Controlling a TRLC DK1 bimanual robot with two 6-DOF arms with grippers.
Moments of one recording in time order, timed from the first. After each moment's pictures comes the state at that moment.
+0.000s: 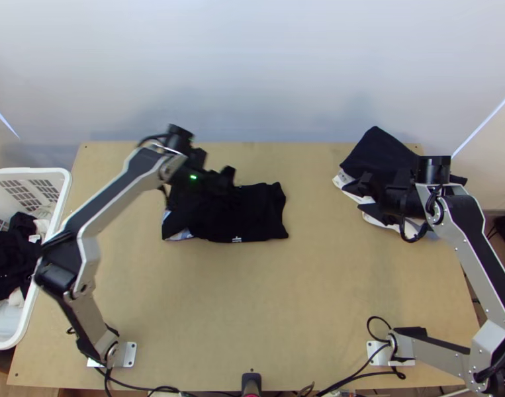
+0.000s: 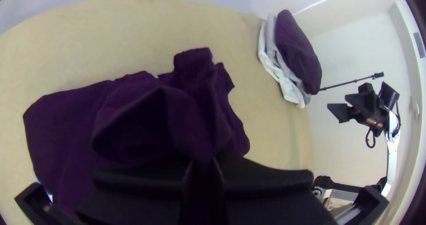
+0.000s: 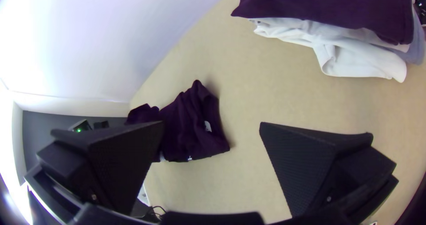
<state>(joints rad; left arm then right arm) -0.39 1.88 1.68 -0.78 0.50 -0.29 0.05 1.30 1.16 -0.72 -0.52 0.71</state>
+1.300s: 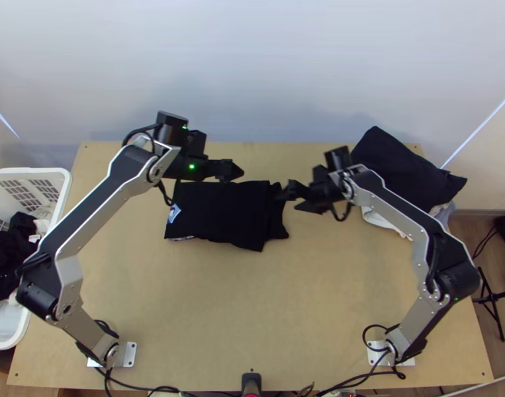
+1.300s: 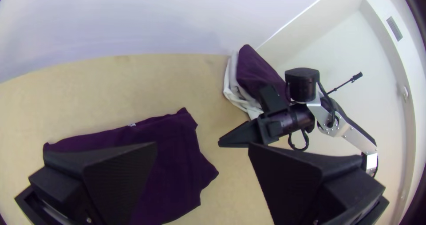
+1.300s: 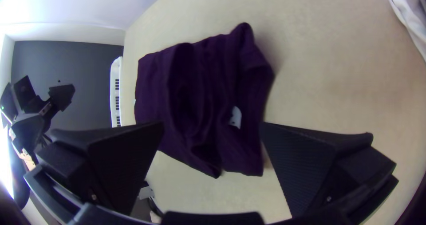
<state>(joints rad) -0.42 1.74 1.71 -0.67 0.47 -0.33 0.37 1.85 1.37 -0.51 -0.60 0.59</state>
